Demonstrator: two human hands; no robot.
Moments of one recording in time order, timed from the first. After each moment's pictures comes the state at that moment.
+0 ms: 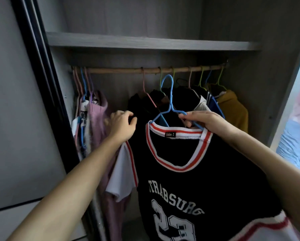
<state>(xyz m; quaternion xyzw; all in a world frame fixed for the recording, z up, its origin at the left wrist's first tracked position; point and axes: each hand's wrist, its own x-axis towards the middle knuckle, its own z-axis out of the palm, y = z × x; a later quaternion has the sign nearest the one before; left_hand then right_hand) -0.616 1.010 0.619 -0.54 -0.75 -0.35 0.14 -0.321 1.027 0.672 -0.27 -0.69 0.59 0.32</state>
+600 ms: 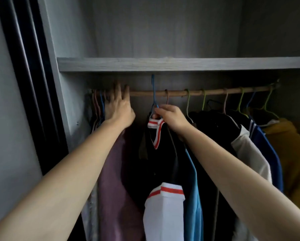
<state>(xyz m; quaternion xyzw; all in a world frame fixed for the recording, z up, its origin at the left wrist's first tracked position) -0.697 1.073 0.737 -0.46 -0.80 -0.23 0.32 -0.526 1.147 0.717 -0.21 -0.71 0.50 0.46</state>
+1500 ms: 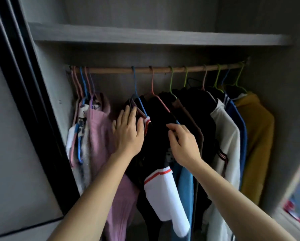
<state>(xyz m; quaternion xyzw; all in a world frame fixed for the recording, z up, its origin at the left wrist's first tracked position) -0.620 1.041 0.597 -0.55 -0.69 -0.41 0.22 -0.433 1.084 0.574 -0.37 -0.79 0.13 0.48</state>
